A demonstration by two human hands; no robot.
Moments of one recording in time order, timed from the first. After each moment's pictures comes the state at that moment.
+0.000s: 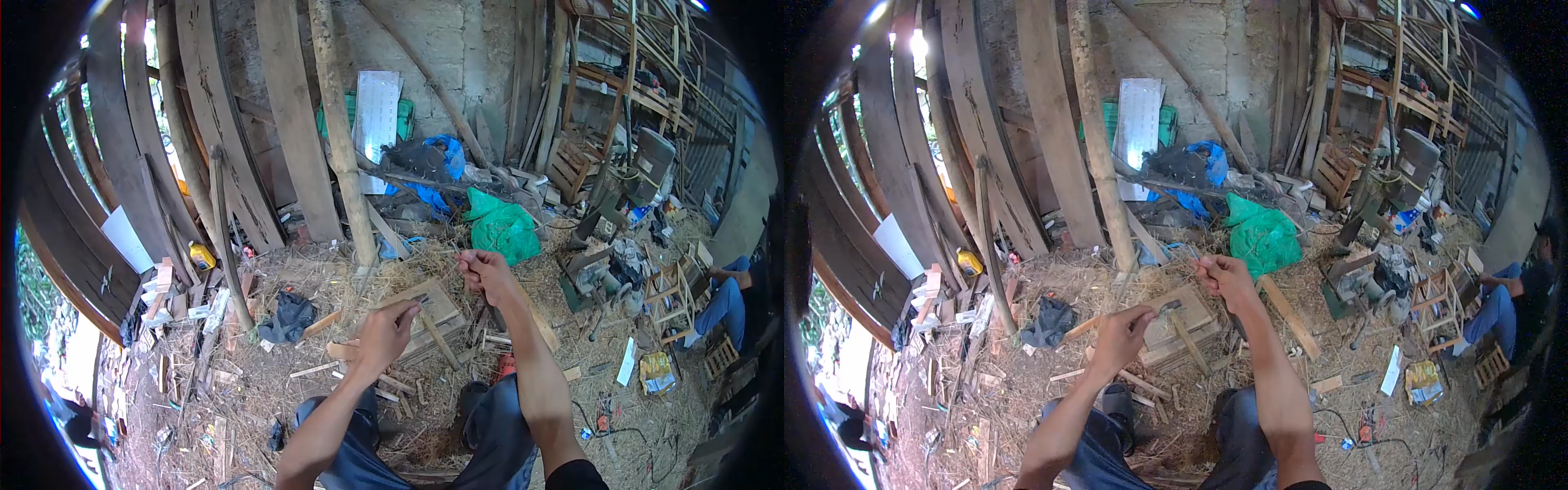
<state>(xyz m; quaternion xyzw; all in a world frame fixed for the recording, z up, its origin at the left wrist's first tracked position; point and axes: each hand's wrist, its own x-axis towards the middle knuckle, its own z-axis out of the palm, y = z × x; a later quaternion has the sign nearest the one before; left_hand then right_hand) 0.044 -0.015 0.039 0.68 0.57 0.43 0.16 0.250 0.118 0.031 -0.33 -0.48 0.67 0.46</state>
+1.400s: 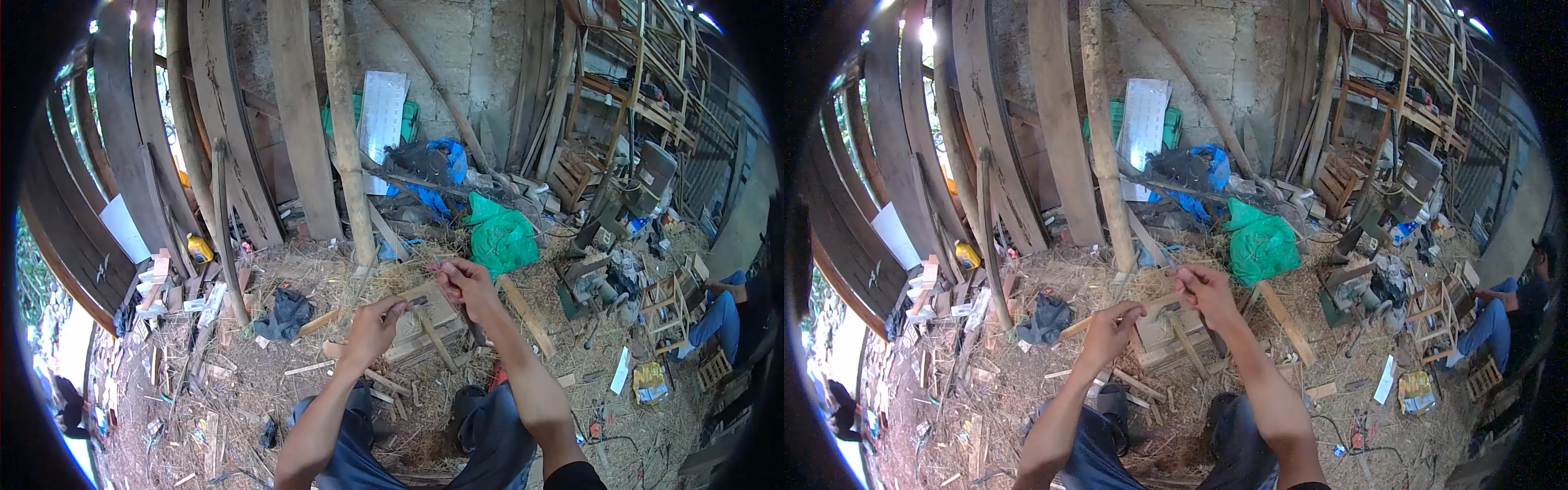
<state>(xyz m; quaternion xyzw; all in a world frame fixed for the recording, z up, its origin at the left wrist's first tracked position) 0.022 -0.010 0.035 0.66 0.54 0.49 0.21 0.211 0.085 0.040 -0.29 -0.50 0.67 0.46</state>
